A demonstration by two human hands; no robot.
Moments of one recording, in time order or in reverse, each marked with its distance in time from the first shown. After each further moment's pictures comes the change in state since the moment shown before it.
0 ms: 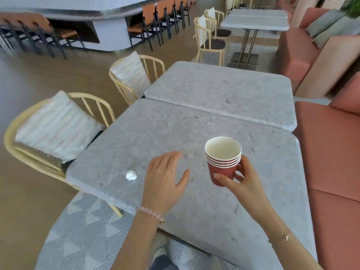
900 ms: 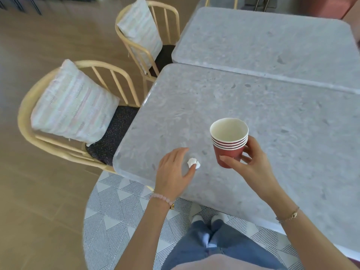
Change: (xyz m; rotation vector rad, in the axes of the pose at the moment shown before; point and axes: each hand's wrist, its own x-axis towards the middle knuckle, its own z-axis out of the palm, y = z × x) left_hand -0.013 -0.257 -0.008 -0.176 -0.252 -0.136; right_hand 0.044 -0.008 0.235 -0.046 0.018 0.136
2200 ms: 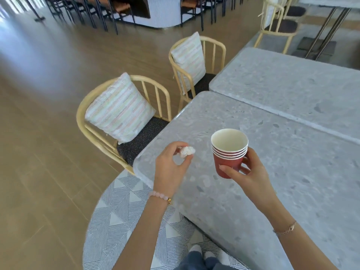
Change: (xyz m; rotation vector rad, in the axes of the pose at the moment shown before) left_hand 0.022 0.056 -0.064 -0.346 0.464 -0.271; right_hand 0.041 -0.026 -0.003 0.032 -0.239 -0.117
